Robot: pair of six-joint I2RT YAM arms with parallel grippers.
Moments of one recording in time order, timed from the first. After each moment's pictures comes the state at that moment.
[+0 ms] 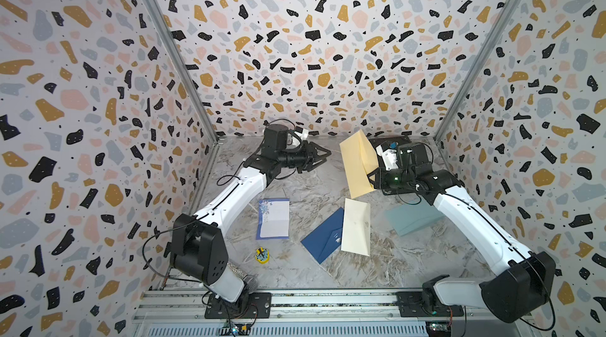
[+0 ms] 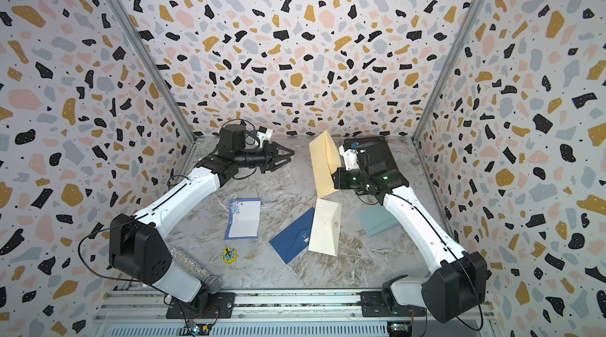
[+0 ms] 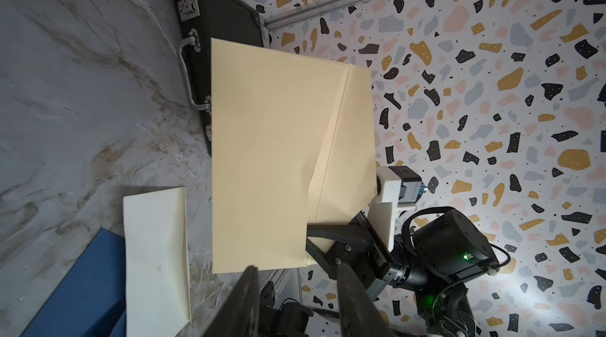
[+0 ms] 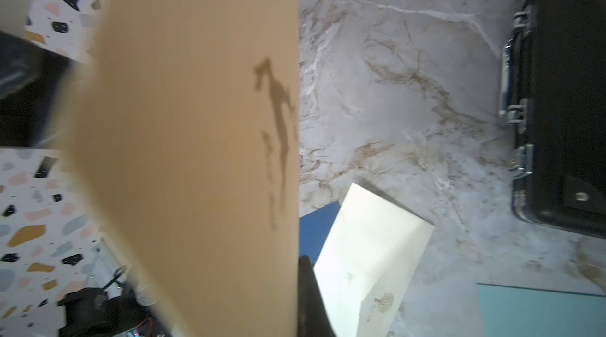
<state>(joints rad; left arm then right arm) -0.41 1.59 1.41 -0.24 0.81 -1.00 0.39 1.31 1.22 -0.65 -0.36 0.29</state>
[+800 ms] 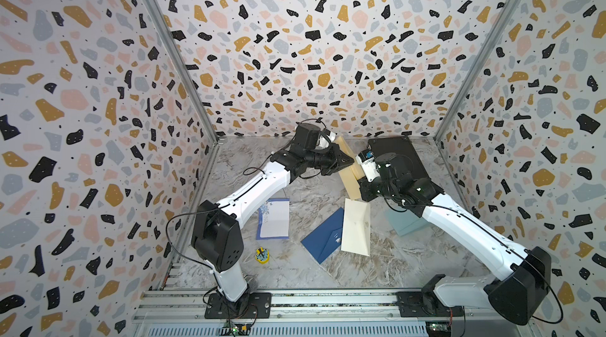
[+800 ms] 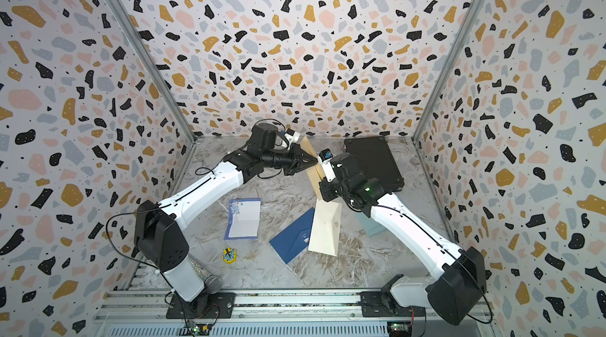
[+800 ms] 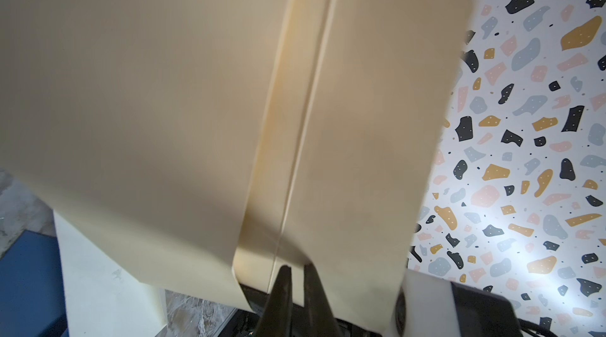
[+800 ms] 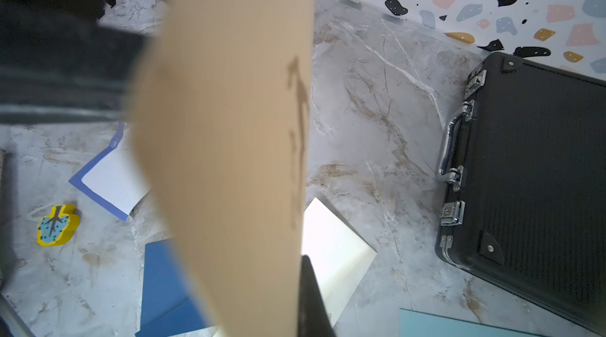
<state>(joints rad) -0.59 1.74 1.57 -0.33 0.69 -1.01 0.65 1.30 1.19 -0.59 0.01 0.07</state>
